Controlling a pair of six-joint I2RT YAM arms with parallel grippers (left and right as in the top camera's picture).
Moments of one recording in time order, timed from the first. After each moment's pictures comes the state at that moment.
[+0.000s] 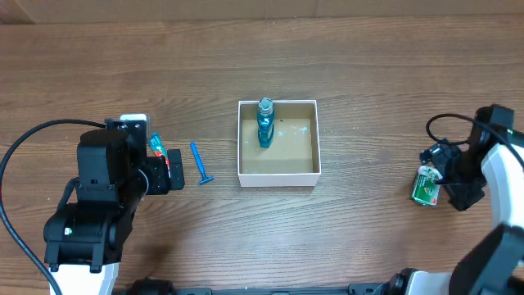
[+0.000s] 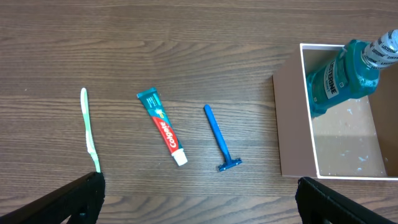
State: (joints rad) left arm -0.06 0.94 1.09 -0.98 -0.01 -0.10; right arm -0.42 1.55 1.08 -1.06 -0.02 0.62
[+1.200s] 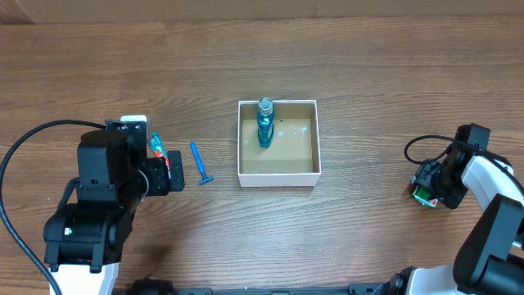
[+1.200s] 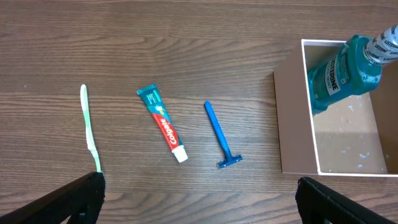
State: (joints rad) left arm -0.06 0.94 1.09 -1.00 -0.01 -0.10; right arm -0.42 1.64 0.84 -0.66 0.04 0.22
